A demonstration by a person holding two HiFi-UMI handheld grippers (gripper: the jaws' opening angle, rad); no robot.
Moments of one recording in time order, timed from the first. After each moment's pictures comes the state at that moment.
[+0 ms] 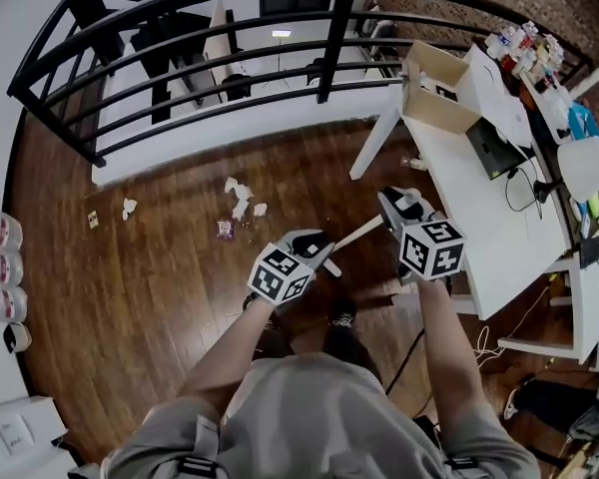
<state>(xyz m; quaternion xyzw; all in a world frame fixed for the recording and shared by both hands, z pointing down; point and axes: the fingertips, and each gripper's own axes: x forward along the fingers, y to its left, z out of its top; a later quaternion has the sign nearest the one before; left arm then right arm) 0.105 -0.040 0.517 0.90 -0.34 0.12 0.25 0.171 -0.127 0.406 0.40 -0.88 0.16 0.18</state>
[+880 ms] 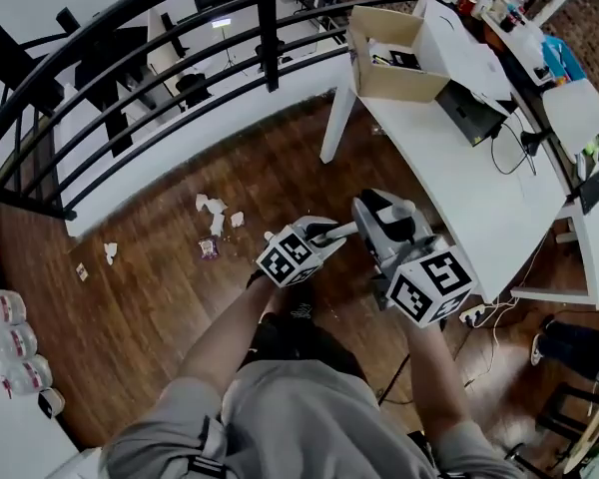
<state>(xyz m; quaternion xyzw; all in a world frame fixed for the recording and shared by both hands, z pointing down) 0.215 -0.131 0.565 0.95 -0.13 0.21 0.16 0.193 -0.160 0.345 0.45 -0.88 0.17 0.04</state>
